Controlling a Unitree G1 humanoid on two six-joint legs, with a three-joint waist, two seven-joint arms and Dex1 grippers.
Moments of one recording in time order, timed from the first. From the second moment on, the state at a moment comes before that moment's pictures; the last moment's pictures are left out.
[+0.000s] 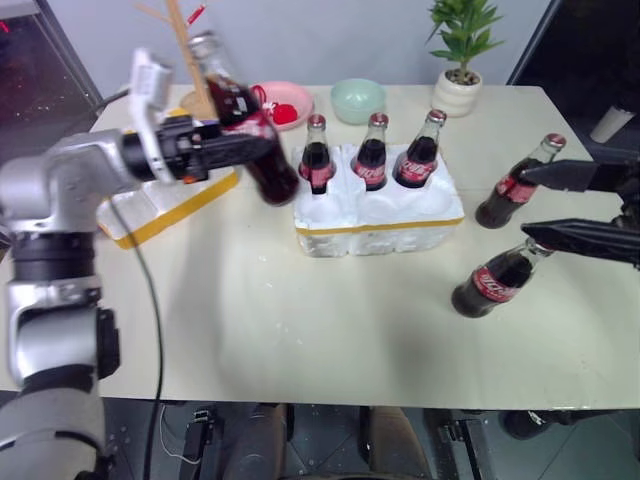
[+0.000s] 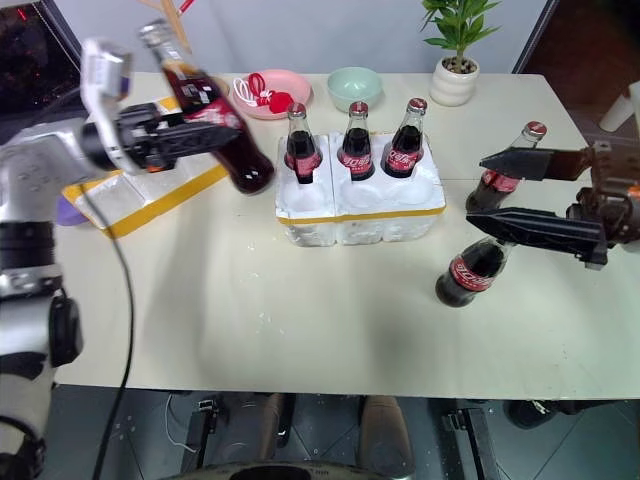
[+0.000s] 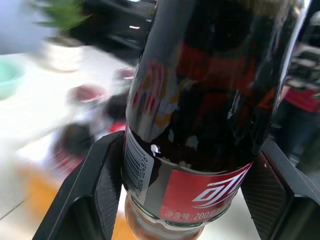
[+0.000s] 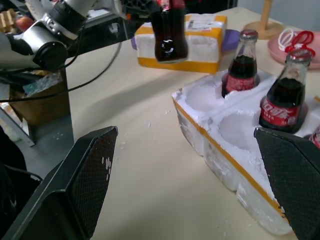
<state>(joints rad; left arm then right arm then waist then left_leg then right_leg) -1.01 0.65 0.06 0.31 -0.68 0.88 -1.20 -0.31 -1.21 -0.67 -0.32 1.08 1.04 1.14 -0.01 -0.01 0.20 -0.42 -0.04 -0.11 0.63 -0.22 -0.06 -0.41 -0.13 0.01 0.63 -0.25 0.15</state>
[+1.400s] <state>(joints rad) -0.78 0.71 -0.09 -0.12 -0.72 0.92 -1.40 0.42 -0.72 -1.23 -0.67 1.06 1.07 0.96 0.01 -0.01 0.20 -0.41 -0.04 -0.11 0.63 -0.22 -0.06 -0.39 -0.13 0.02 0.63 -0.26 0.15</state>
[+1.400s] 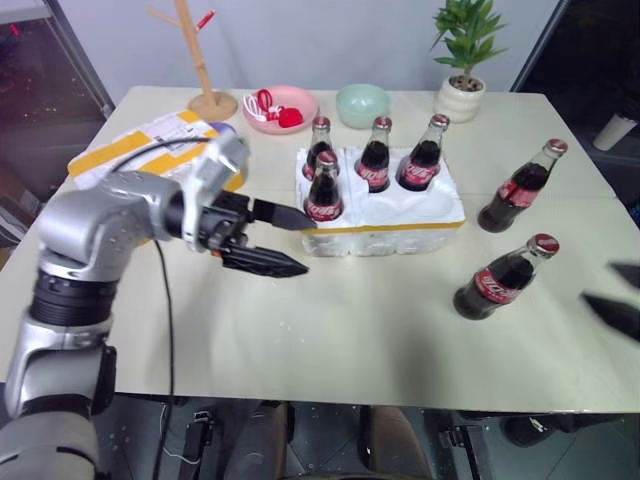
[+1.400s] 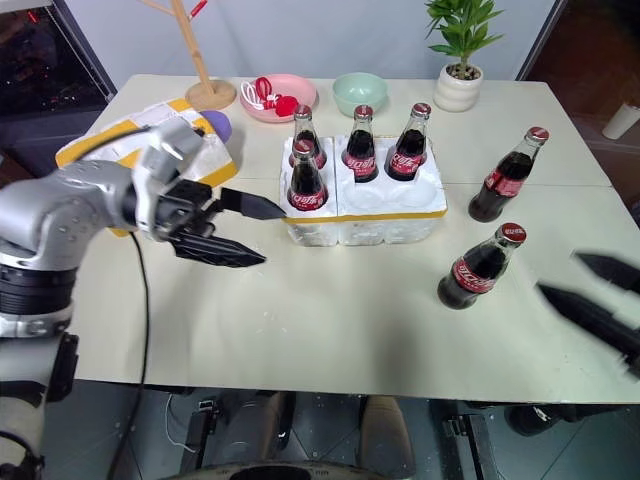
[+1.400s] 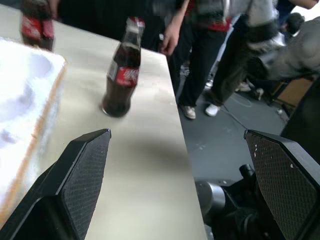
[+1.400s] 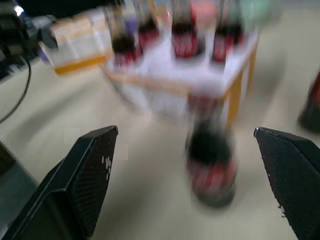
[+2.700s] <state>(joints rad) -0.70 0.70 0.00 -0.13 -0.70 0.85 -1.20 -0.31 -0.70 -0.47 -0.44 1.01 0.76 0.60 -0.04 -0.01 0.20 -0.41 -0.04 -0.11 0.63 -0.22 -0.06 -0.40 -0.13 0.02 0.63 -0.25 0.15</state>
